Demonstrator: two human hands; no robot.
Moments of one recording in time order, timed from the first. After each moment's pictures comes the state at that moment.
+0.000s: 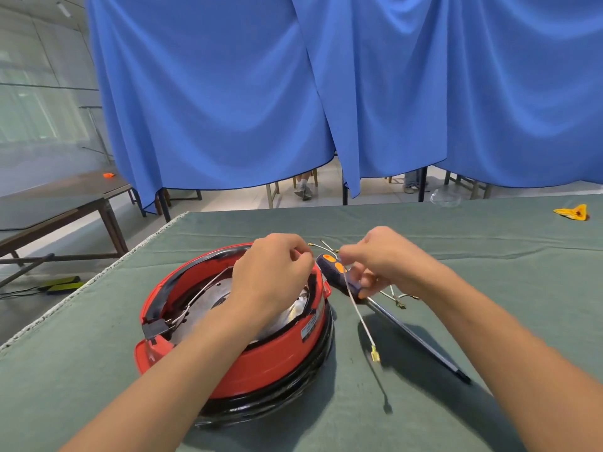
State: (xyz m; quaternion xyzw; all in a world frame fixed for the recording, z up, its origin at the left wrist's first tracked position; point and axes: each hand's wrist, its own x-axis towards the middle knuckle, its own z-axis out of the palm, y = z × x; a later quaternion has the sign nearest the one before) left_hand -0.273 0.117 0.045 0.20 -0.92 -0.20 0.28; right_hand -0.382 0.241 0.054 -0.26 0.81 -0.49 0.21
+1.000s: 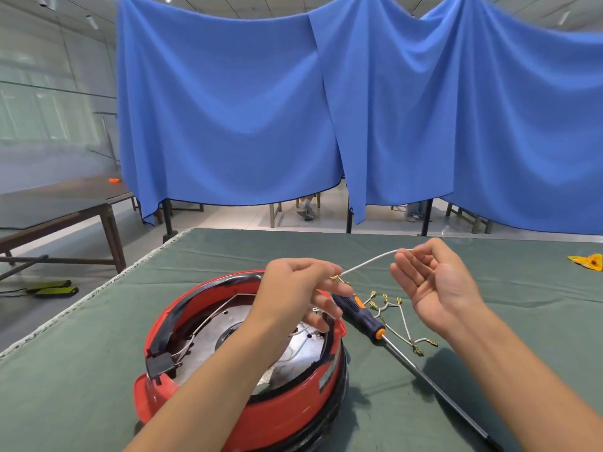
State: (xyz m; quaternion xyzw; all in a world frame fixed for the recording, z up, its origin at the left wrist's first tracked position) left_hand -0.271 0.116 0.062 0.13 -0.68 -0.69 0.21; right_hand -0.399 0.248 0.061 -0.03 0.42 -0.89 0.20
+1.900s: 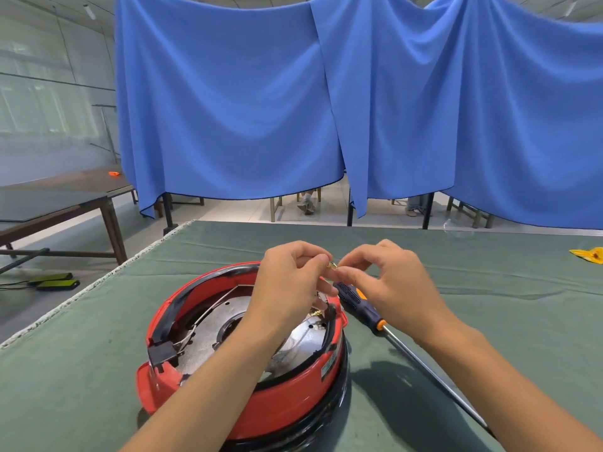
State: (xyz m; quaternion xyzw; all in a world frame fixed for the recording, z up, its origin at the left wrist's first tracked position) left_hand -0.273 0.115 0.056 0.12 -0.73 -0.61 0.29; right_hand -0.370 0.231 0.046 -0.46 0.77 -0.41 -0.15
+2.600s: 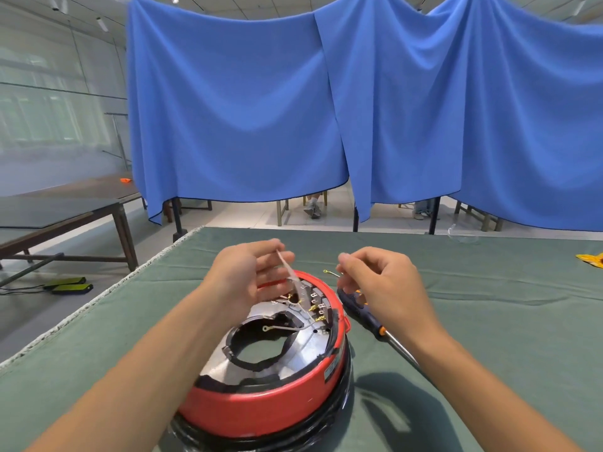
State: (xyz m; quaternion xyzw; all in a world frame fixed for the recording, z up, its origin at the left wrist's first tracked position) left_hand -0.257 0.068 0.080 0.24 -0.56 -0.76 0.21; right_hand -0.355 0.222 0.049 -0.34 0.72 -0.60 -0.03
